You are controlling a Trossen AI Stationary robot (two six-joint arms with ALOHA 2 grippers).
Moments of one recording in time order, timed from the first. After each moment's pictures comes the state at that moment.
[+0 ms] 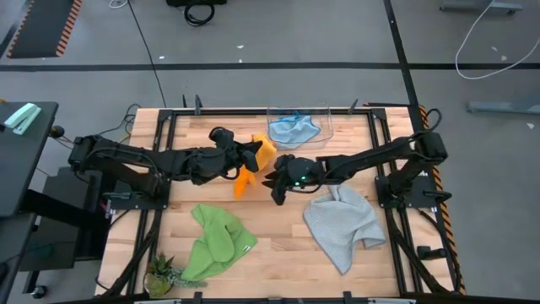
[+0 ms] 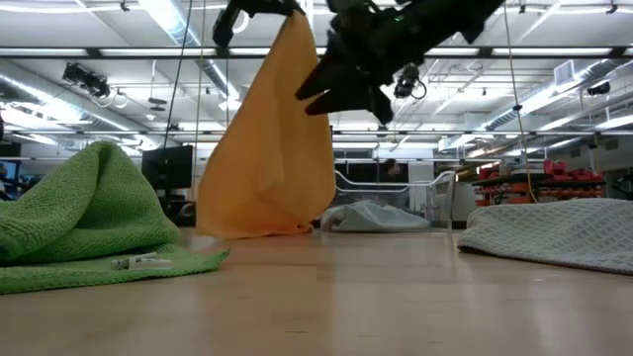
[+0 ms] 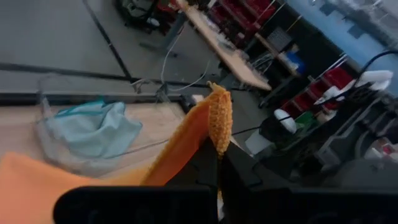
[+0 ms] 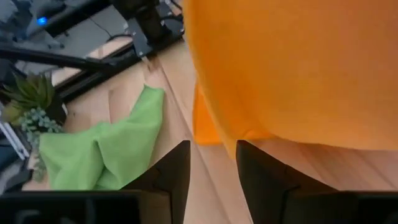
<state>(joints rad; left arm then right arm) -0.13 1.32 1.06 0.04 -0.76 -0.87 0.08 1.65 1.05 0.05 0.19 0.52</state>
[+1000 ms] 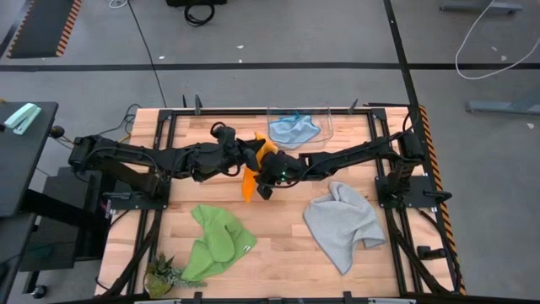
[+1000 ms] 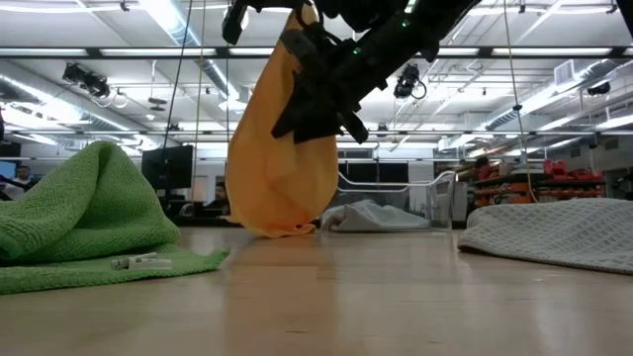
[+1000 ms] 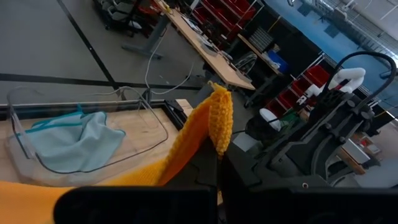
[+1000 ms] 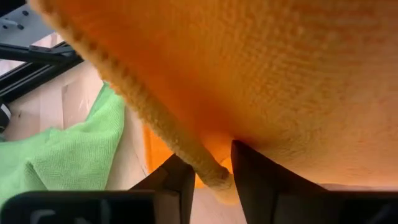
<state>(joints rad) -0.10 1.32 1.06 0.11 -0.68 -0.80 0.01 1.83 1.21 -0.03 0.20 0.50</state>
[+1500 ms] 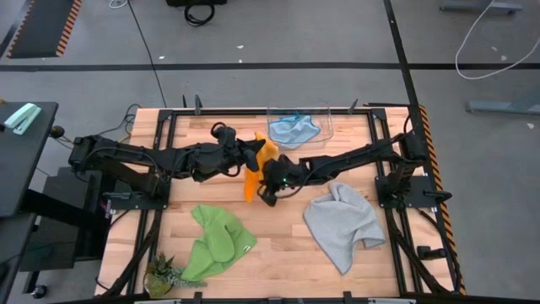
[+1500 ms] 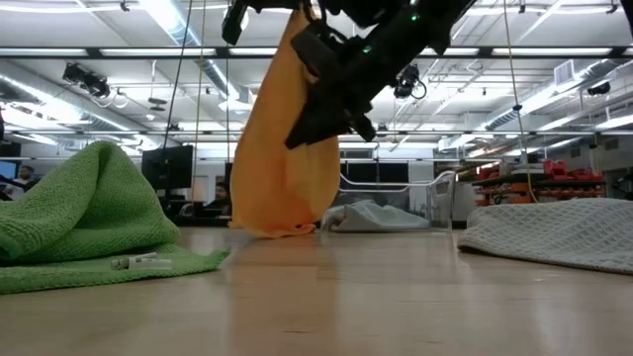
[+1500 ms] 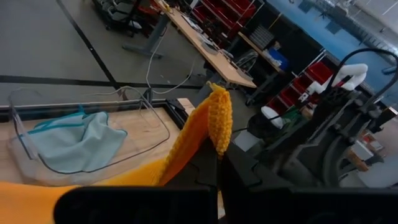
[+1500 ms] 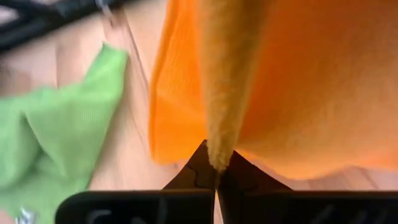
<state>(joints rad) -0.10 1.32 1.06 0.11 -0.68 -0.78 0.06 1.81 1.21 -0.14 0.20 0.43</state>
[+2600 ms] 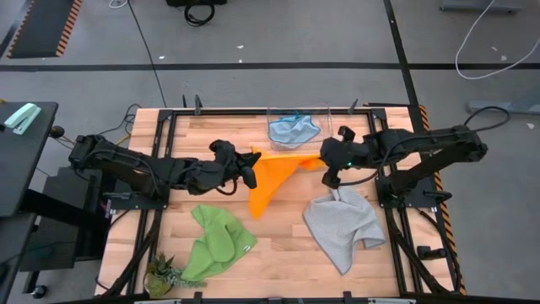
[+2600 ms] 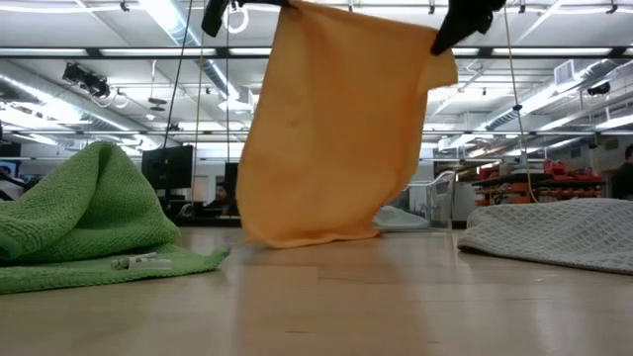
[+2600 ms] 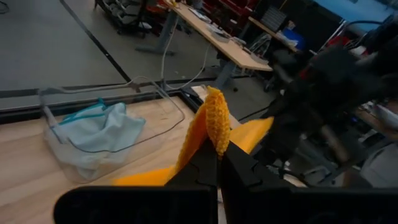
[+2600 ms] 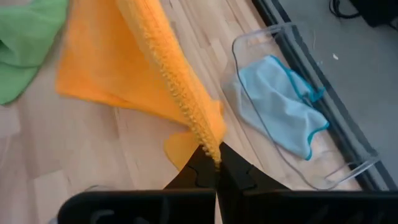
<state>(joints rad) -0.24 1.32 1.06 -0.02 -0.83 -0.75 0.13 1.23 1.28 -1.03 0.44 0.32</state>
